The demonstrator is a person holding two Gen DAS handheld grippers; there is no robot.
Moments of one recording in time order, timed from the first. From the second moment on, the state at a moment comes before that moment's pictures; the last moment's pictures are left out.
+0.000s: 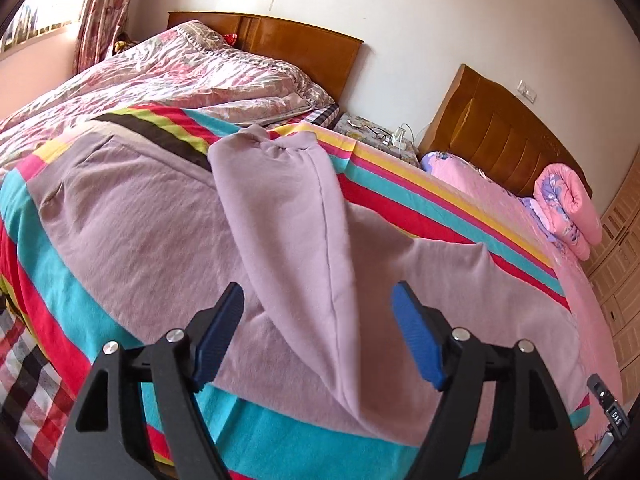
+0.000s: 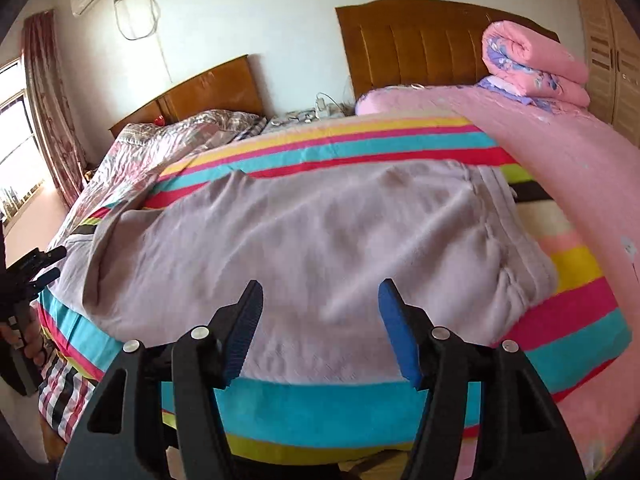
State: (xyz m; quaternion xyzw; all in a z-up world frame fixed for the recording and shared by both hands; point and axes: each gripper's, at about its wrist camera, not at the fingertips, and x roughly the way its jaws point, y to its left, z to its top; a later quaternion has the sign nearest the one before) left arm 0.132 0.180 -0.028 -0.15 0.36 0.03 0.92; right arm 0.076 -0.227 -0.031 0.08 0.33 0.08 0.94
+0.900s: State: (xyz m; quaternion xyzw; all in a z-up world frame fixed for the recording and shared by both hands) left arm 0.284 0.292 -0.030 -0.19 0.38 0.11 0.90; right arm 0.249 0.001 -0.049 0.03 0.43 0.34 0.83
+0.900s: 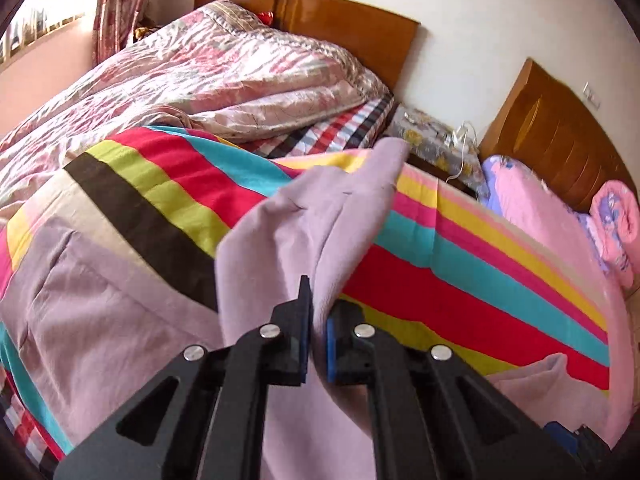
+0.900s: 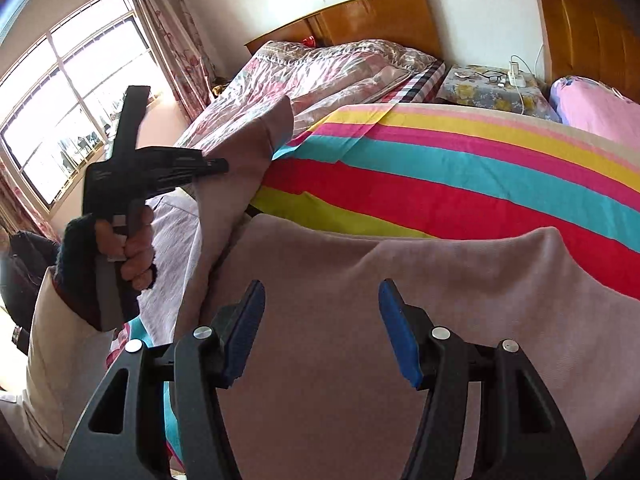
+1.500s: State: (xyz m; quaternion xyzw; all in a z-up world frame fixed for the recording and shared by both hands) left arm 0.091 0.396 -0.088 -0.25 0.34 0.16 0.89; right arm 0.231 0.127 -0.058 -0.05 0.45 0.43 0.78
